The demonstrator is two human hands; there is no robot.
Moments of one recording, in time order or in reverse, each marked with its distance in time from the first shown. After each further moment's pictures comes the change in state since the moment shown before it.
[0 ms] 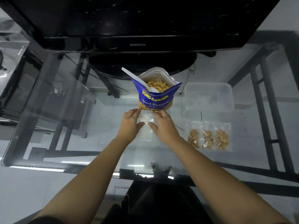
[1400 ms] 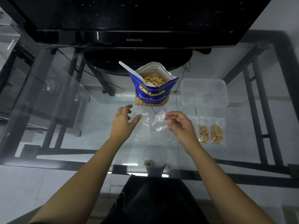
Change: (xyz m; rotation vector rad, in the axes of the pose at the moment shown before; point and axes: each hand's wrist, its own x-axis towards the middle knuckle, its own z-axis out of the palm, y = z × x) left_hand -0.019 0.015 -0.020 -0.218 0.112 -0.162; right_hand -0.062 0.012 -0.051 0.896 0.136 0.215
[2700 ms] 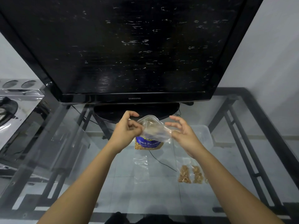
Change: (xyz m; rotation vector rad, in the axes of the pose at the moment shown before) left_hand 0.029 0.105 -0.112 -0.612 -0.151 0.126; right_hand 0.028 -0.120 -0.028 -0.091 -0.081 -0.163
